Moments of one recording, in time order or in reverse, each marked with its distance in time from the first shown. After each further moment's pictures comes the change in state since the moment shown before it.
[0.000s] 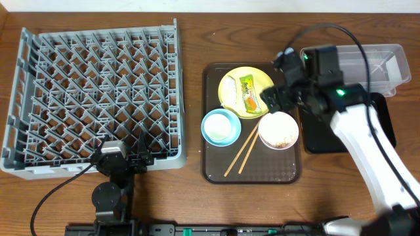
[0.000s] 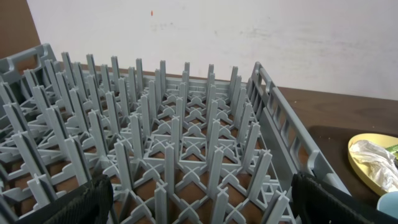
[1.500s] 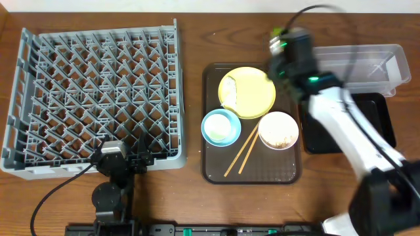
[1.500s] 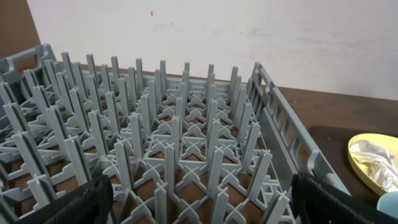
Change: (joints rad) left arm 0.000 0.000 0.000 0.000 0.000 0.000; right arm 0.029 0.160 0.061 0.308 0.372 0.518
